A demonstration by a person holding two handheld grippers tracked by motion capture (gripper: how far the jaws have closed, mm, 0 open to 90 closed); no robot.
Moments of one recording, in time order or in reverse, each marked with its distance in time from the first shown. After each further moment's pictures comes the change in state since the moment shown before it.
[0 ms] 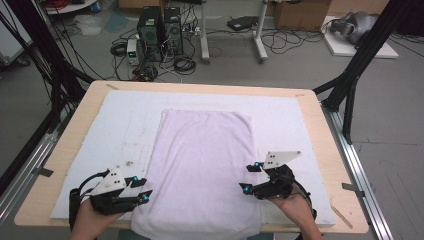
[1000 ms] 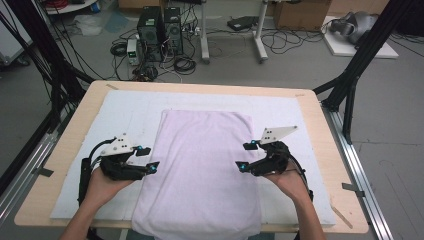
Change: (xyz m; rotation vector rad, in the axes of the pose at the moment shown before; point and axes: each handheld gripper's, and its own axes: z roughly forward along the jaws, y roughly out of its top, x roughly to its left) left arm 0.049 0.045 0.024 -0.050 0.018 -0.034; right arm -0.036 0.045 0.005 -0.040 0.027 -0.015
